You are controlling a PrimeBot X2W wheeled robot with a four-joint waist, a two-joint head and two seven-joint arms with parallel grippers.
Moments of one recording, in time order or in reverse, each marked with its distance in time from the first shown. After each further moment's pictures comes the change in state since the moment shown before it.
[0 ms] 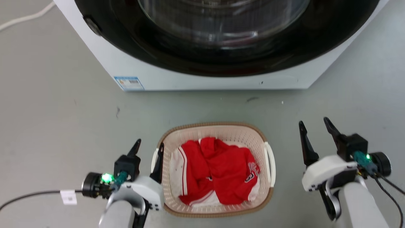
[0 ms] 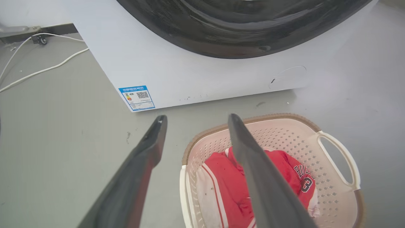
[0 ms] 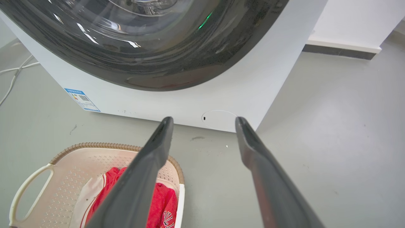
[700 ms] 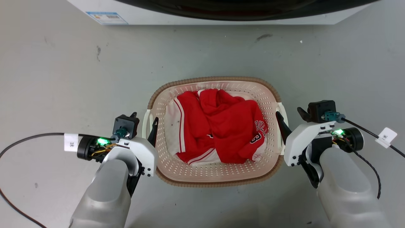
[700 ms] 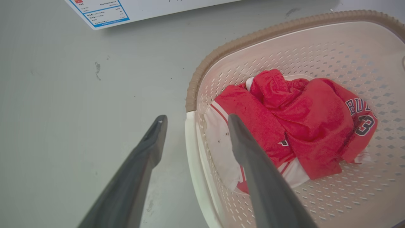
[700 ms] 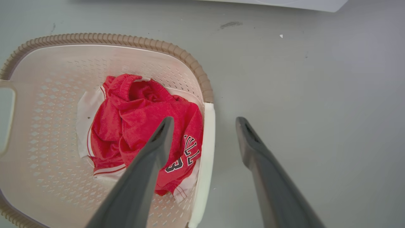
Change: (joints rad) left arm -0.381 0.047 -0.036 0.463 0.007 -0.053 0.000; right arm -0.364 0.000 0.137 0.492 0.132 0.000 0.123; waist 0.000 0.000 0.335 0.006
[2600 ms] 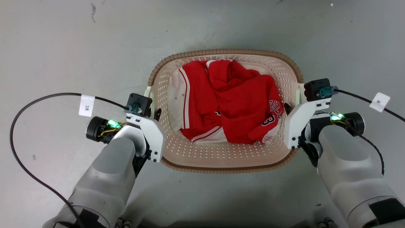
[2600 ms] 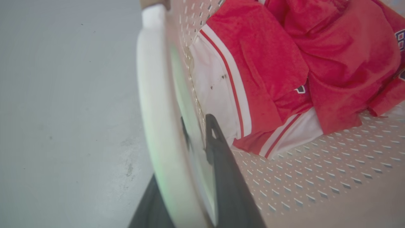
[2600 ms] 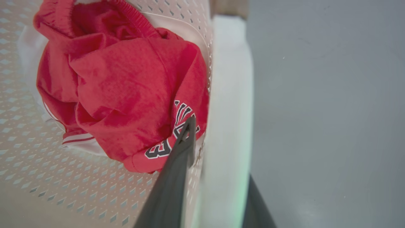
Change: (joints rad) left arm -0.246 0.020 -0.437 0.251 -0.376 -0.023 0.111; right arm -0.263 0.002 0.082 0.365 0.061 0.000 0.066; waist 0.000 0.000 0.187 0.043
